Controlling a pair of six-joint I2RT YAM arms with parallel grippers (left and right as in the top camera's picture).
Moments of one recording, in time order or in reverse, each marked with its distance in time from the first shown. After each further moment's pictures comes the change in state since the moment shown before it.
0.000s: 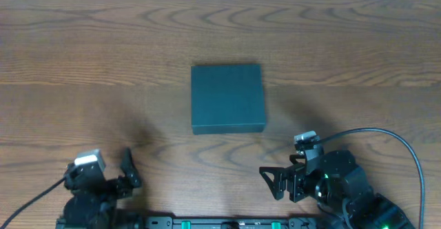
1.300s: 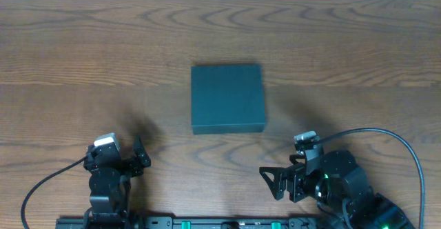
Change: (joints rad) left arm 0.001 -0.002 -0.367 0.371 -0.022 -0.008; right arm 0.000 0.000 0.000 0.000 0.000 0.000
